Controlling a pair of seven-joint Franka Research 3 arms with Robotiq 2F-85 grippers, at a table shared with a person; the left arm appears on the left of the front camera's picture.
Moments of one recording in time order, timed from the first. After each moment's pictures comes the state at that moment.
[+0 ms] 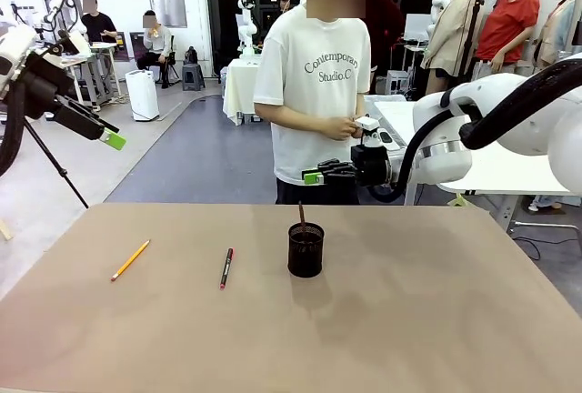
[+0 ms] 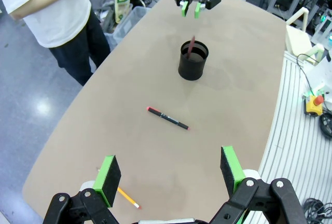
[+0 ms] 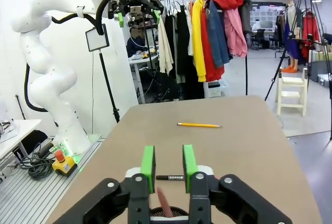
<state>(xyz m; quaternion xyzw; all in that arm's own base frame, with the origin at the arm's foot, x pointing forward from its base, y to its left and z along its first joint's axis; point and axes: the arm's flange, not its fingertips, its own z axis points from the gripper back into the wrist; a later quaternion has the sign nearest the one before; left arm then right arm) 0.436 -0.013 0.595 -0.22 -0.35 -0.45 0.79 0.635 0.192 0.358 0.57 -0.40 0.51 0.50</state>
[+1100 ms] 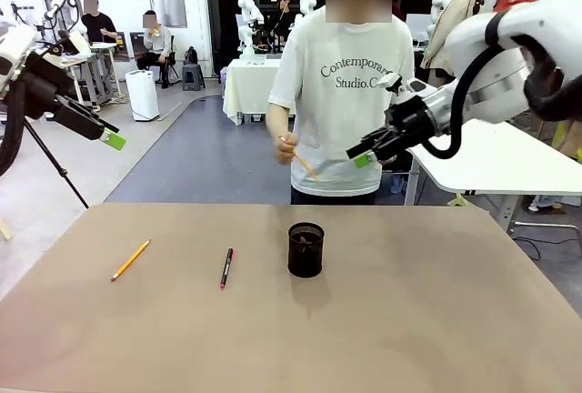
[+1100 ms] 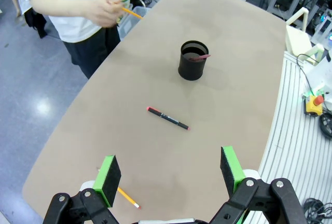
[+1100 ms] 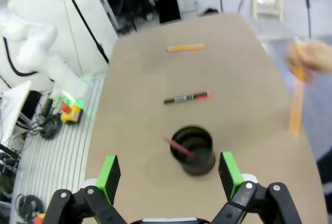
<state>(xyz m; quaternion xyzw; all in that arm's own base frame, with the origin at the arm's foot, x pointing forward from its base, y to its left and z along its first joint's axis) 0.436 -0.013 0.595 -0.22 -0.35 -0.45 0.79 0.589 0.117 0.488 0.41 -0.26 0.55 0.68</state>
